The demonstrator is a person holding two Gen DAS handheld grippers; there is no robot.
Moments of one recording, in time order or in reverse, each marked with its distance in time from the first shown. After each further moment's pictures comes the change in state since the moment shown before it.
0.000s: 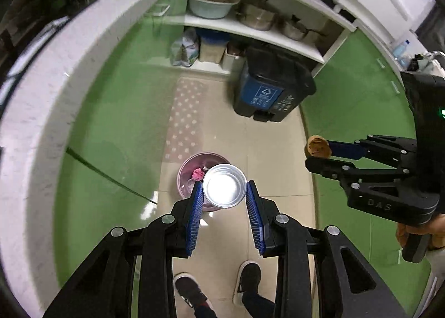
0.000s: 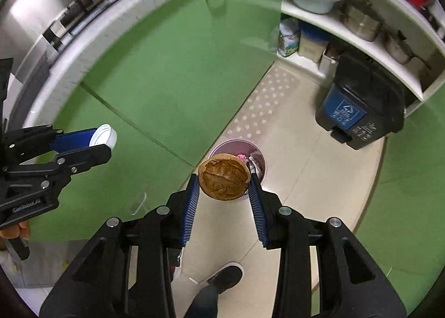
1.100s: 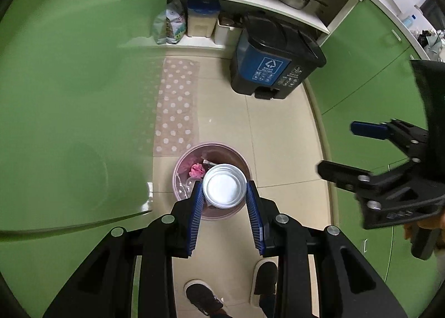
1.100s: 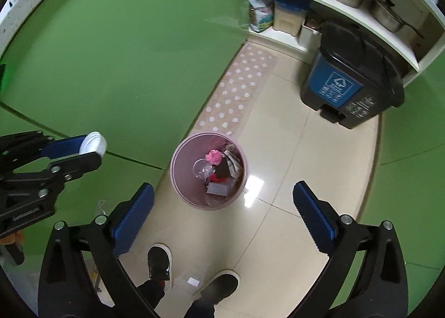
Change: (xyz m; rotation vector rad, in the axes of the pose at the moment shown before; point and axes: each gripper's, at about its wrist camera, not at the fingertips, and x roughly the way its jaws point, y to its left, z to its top) left arm 0.134 0.022 0.018 0.087 0.108 -0.036; right arm 0.114 -0.060 0.005 0.133 0.048 -0.090
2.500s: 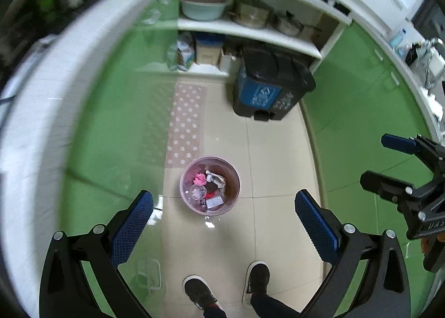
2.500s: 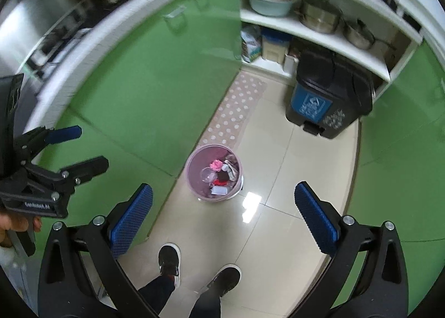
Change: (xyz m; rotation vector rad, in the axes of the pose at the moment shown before) left arm -0.154 -0.045 -0.023 -0.045 -0.130 0.067; right arm -0.181 0.021 -0.042 -0.002 -0.132 -0.010
